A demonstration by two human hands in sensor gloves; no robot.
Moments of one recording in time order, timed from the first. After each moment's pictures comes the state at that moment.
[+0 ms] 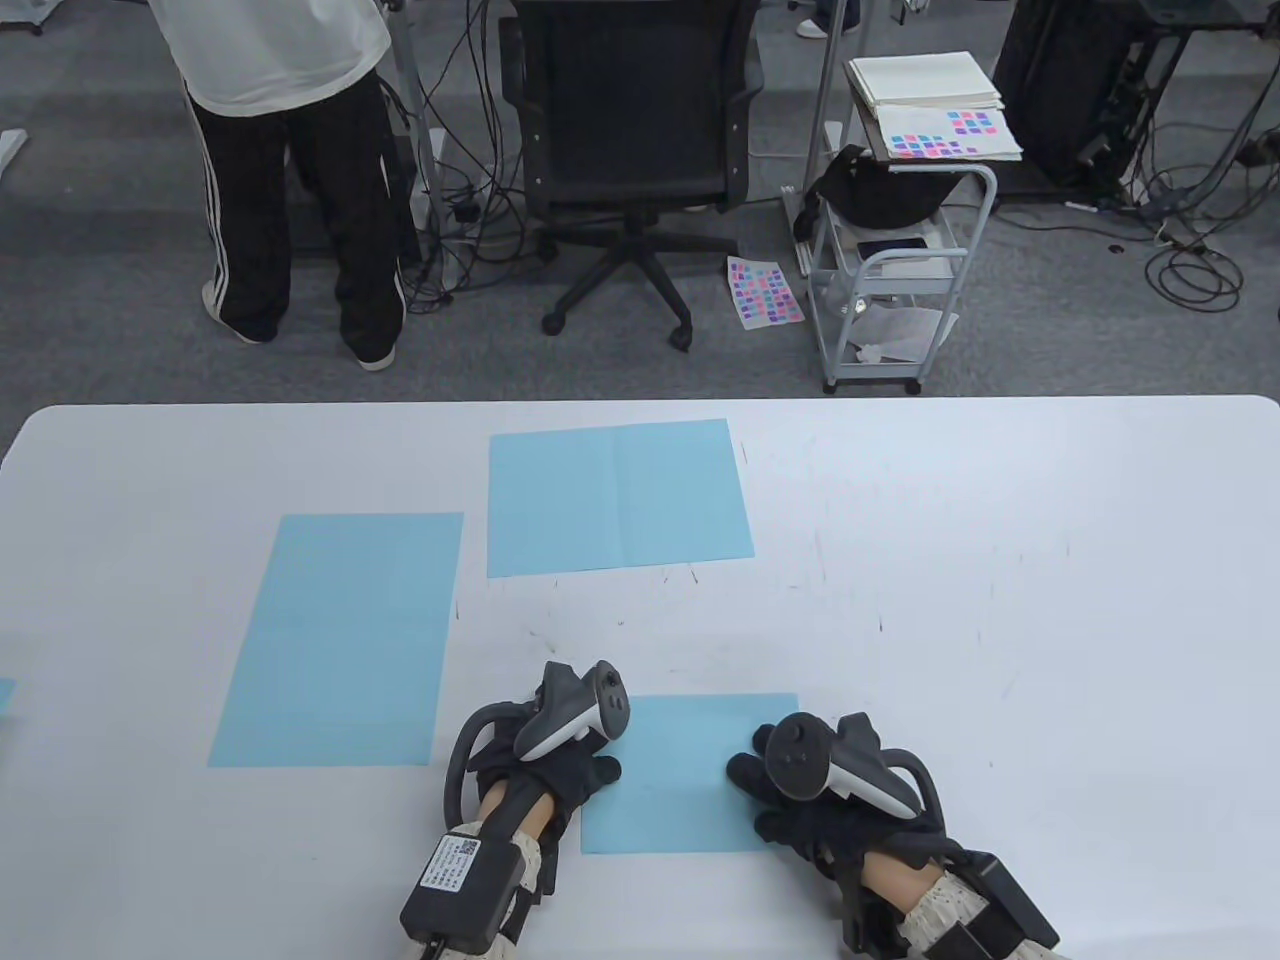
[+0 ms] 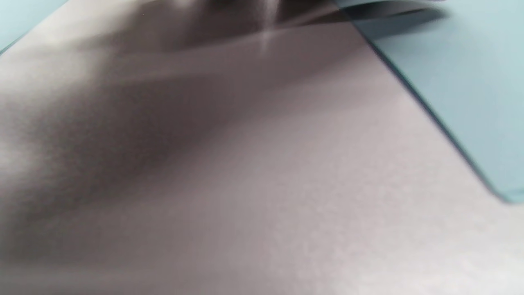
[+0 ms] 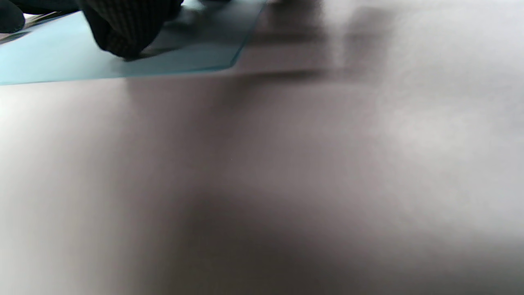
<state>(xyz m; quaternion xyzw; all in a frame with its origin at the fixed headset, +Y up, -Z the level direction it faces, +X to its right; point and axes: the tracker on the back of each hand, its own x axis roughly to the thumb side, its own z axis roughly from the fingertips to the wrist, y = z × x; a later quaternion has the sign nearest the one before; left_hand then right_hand) -0.116 -0.775 -0.340 -0.31 0.00 -0.05 0.95 0.139 -0.779 -0.295 0.09 0.24 0.96 0.07</state>
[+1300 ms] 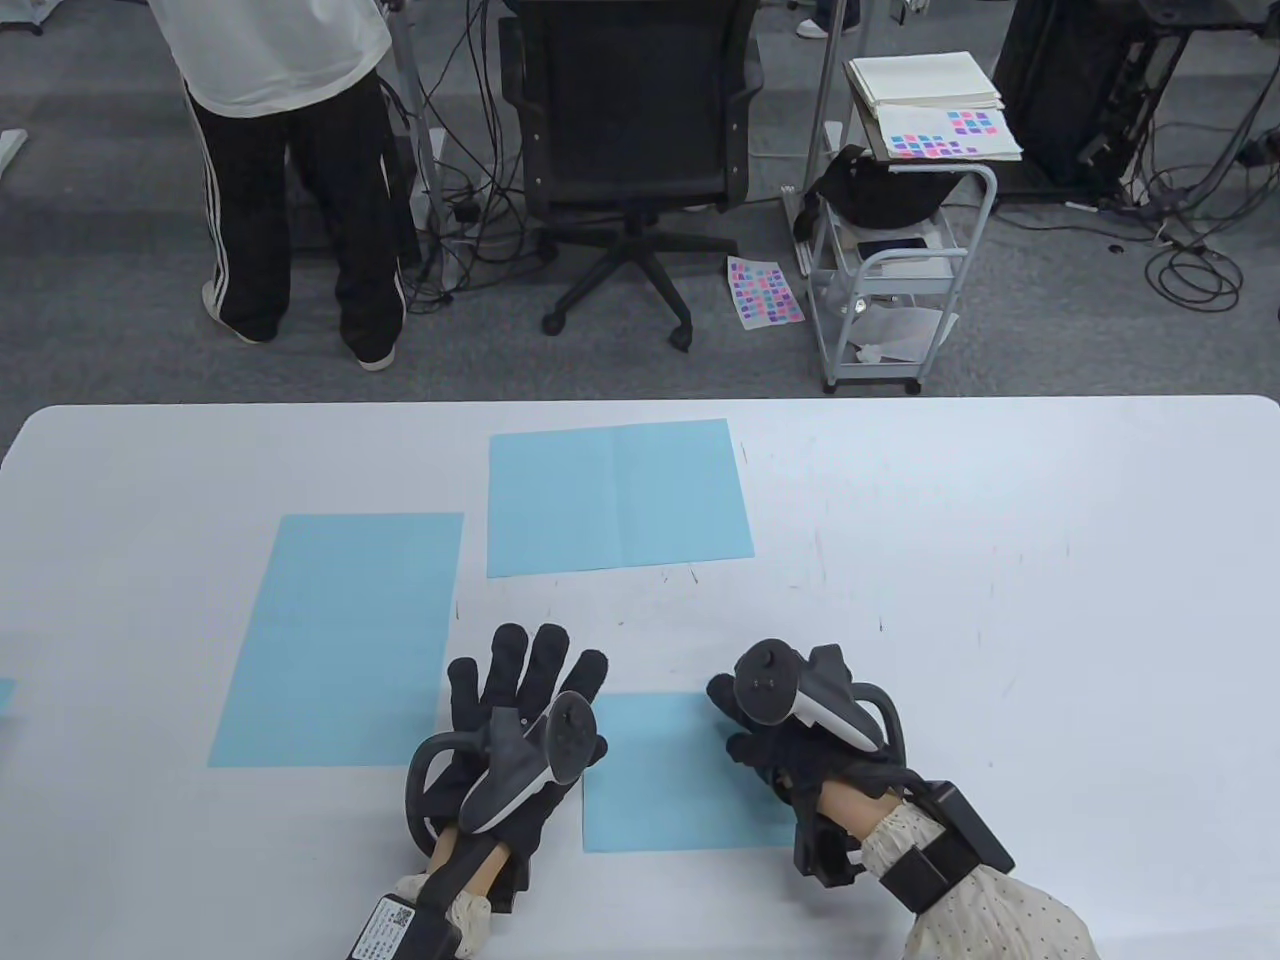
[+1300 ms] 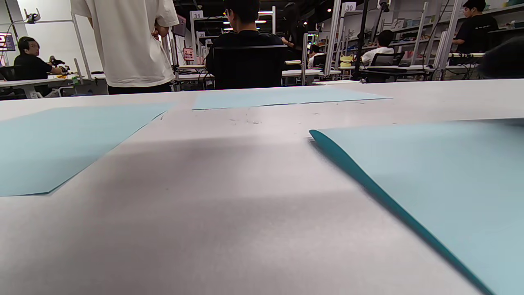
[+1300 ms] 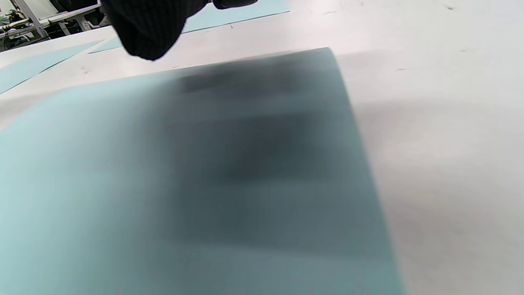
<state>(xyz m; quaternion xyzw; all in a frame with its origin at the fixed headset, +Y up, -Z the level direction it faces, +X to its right) -0.140 -0.722 -0.298 -0.05 -0.02 -0.01 1.00 0.102 -0.746 -0.351 0.06 0.19 0.97 0.10</state>
